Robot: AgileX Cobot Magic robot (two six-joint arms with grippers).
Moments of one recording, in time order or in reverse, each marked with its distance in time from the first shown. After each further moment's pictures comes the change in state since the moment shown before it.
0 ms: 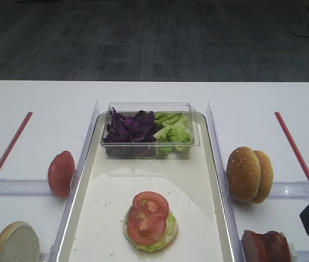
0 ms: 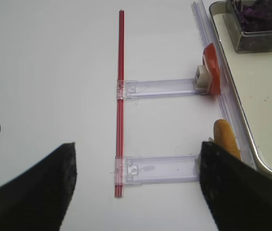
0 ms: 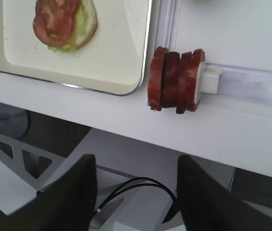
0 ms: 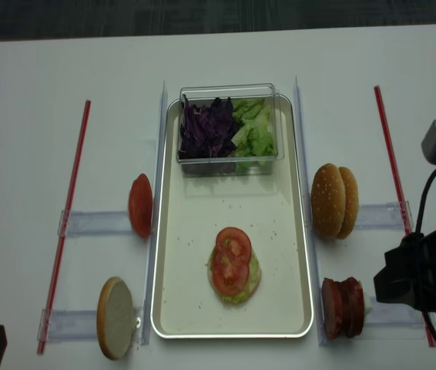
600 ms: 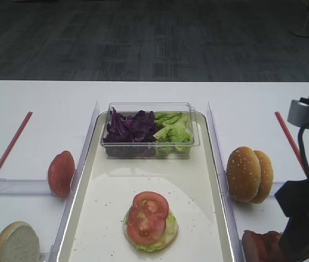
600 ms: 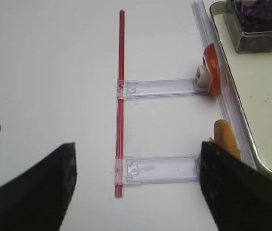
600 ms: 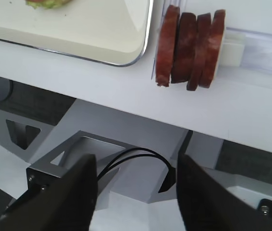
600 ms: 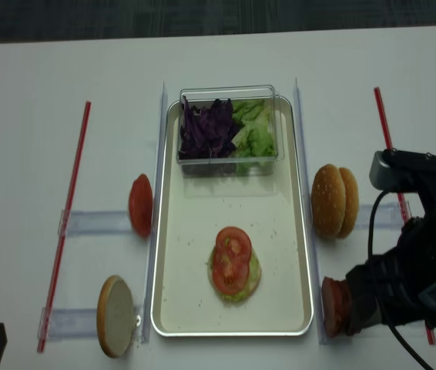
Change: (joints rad) left arm 0.000 0.000 0.000 0.000 0.000 -0.002; right arm 0.185 0.149 -0.010 -0.037 -0.010 0.114
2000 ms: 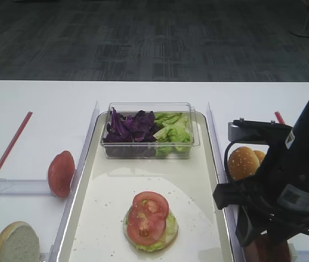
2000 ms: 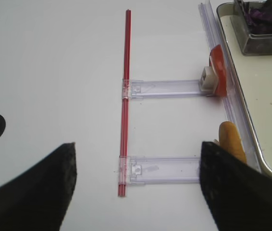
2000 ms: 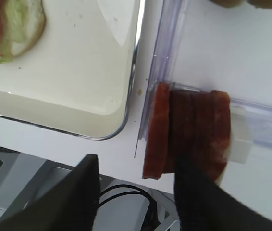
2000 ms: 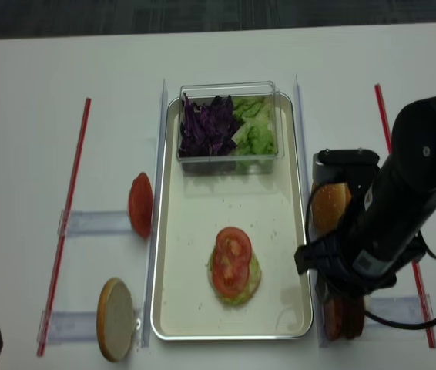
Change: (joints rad) left arm 0.000 0.000 0.000 0.022 0.000 -0.026; right arm 0.095 0.367 -0.049 -0.070 -0.239 0.024
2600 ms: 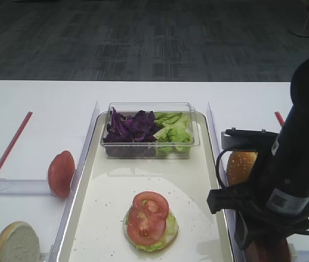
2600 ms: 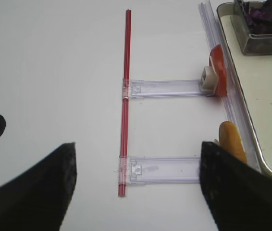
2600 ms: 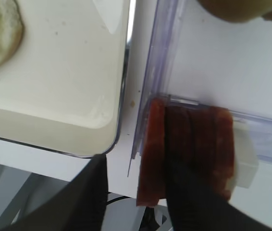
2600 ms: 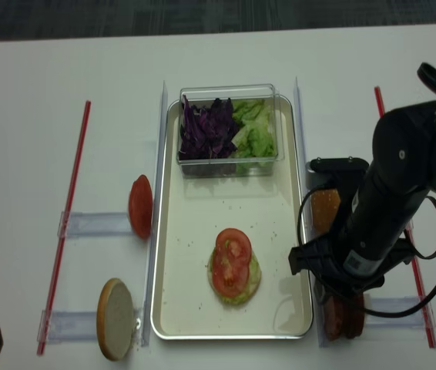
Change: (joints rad) left arm 0.000 0.000 0.000 0.000 0.001 -0.001; right arm 0.000 0.090 -0.008 -0.002 -0.038 -0.004
